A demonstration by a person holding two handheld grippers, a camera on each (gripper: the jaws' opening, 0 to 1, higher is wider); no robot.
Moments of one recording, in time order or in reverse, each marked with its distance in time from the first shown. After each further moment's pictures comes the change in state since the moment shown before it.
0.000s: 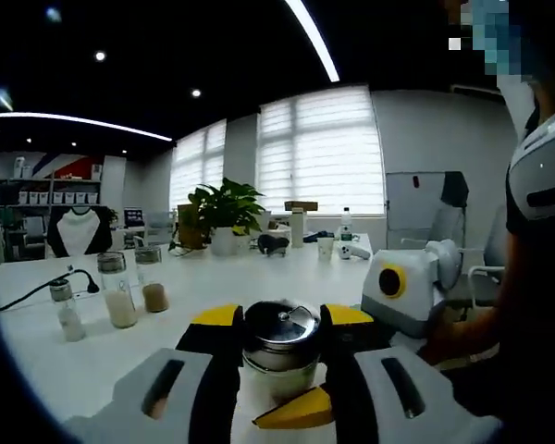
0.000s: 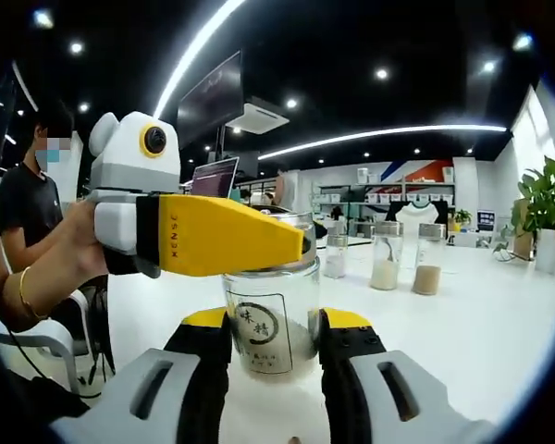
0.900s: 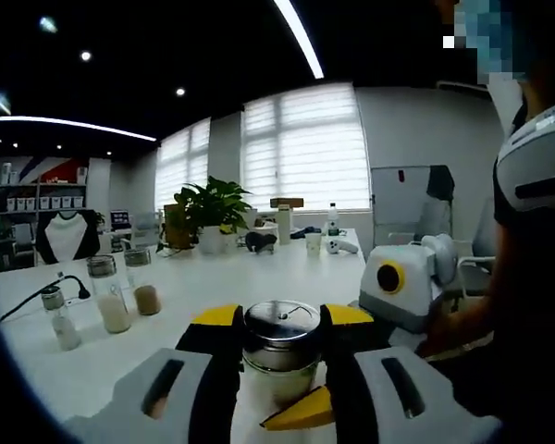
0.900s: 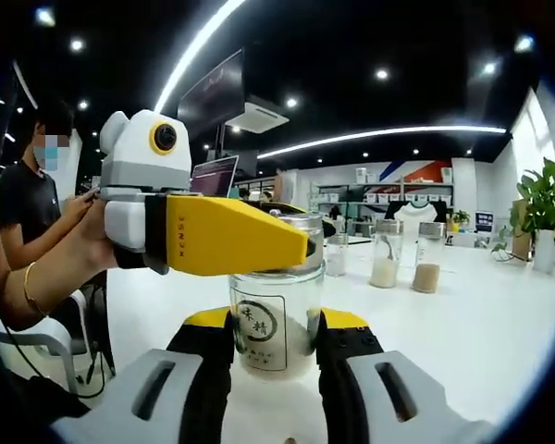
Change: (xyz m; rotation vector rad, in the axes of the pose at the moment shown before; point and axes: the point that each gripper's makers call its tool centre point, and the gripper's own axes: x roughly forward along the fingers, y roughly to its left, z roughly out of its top) left arm 0.002 0.001 -0.004 0.032 0.017 -0.054; right arm 0.003 0.000 -0.004 -0.002 0.013 -0.032
